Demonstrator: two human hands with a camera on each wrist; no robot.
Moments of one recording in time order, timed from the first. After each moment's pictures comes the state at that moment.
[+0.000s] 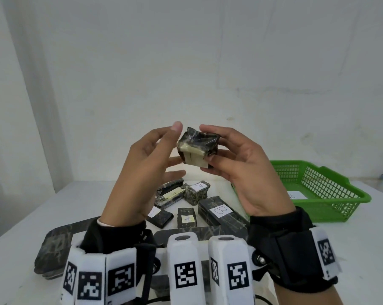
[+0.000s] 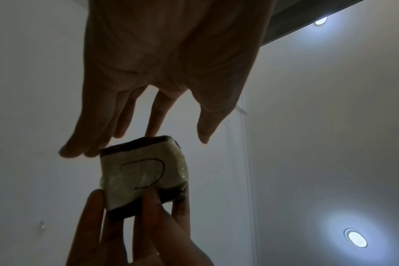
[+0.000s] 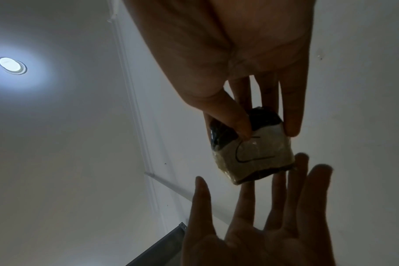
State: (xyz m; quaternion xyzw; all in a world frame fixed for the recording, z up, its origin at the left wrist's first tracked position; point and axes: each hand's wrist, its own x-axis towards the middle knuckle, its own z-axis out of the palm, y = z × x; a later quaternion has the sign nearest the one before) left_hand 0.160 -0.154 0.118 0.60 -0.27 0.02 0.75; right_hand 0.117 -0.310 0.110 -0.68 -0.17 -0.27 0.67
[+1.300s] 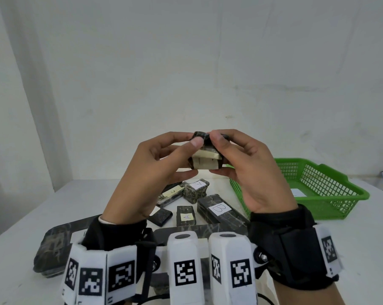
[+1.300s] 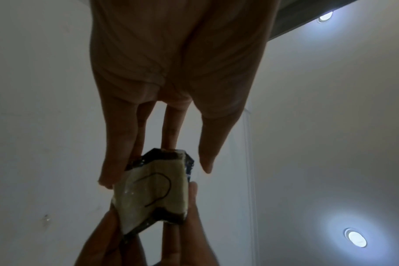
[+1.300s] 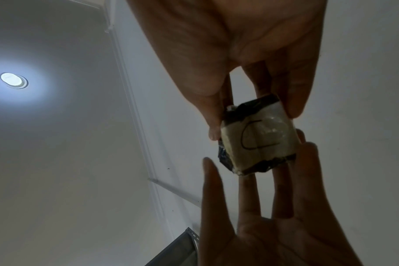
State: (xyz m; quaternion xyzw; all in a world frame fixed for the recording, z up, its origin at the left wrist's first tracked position) left_hand 0.155 -0.159 0.117 0.60 -0.31 -0.01 0.74; right_hand 0.110 -0.308 0.116 -0.65 -0.10 -0.27 0.71
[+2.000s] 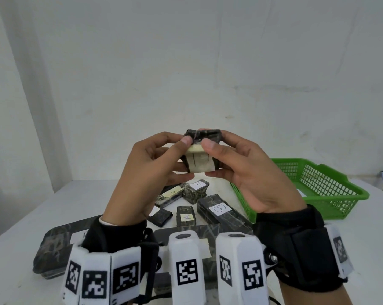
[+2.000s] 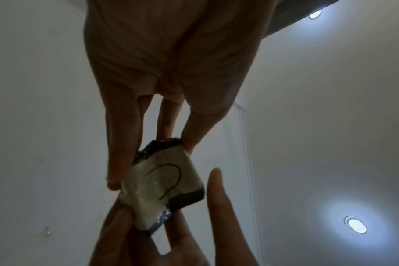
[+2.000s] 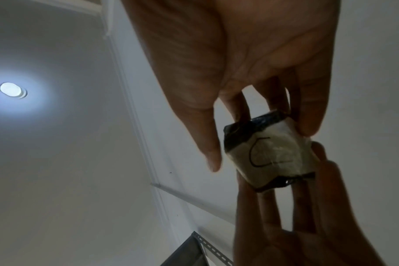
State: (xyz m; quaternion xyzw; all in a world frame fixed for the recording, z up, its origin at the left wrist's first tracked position) left_hand 0.157 -0.157 0.116 0.61 -0.29 0.01 0.73; right_hand 0.106 -0.311 0.119 -0.67 -0.13 -0.19 0.70
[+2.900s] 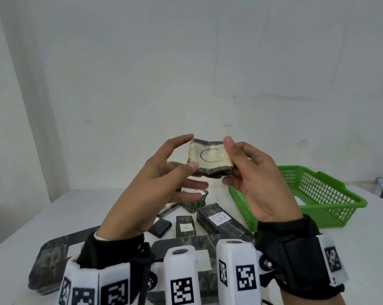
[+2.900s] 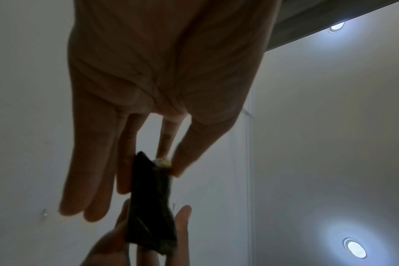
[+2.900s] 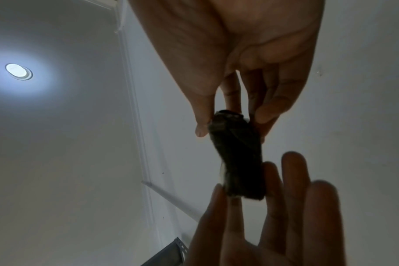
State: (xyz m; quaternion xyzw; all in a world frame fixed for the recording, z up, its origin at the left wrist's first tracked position) left_hand 0.159 -0.153 0.116 0.61 -0.36 -0.08 0.70; right_hand 0.116 -0.321 0.115 -0.62 -0.04 -0.28 0.73
